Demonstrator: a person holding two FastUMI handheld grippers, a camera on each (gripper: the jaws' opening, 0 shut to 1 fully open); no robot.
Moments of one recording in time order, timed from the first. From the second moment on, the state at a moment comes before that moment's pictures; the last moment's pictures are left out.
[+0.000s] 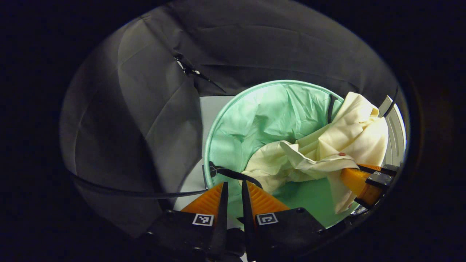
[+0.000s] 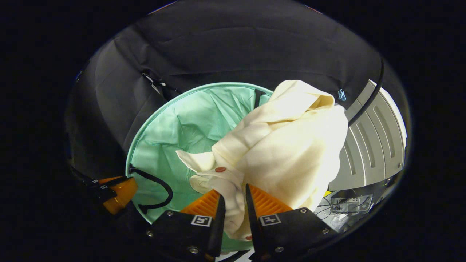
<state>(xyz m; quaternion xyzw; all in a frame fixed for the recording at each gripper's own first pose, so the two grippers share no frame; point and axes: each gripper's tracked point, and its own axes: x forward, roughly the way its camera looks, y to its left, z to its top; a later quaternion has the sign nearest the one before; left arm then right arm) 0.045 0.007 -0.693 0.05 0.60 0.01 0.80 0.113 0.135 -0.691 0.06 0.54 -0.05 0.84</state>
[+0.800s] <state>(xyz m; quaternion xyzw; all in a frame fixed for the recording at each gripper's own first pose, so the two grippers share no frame) 0.073 0.008 -0.619 0.07 0.54 0.02 0.83 0.135 0.078 -0.583 0.02 0.45 -0.08 0.89</state>
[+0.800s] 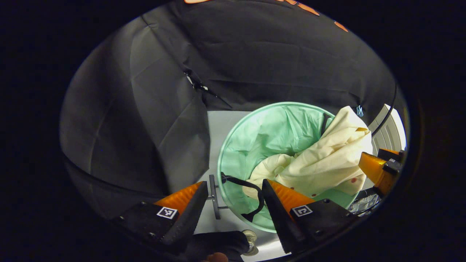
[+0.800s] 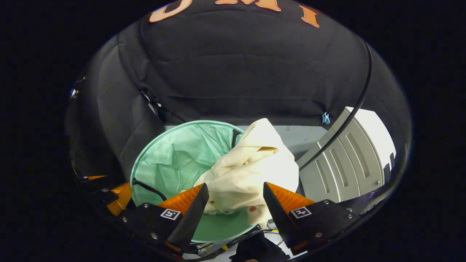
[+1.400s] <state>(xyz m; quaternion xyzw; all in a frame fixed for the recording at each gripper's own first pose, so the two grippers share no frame) 0.116 0.006 -0.449 0.06 0.42 0.02 0.91 0.137 0.034 -0.427 0.01 0.33 -0.11 0.94</state>
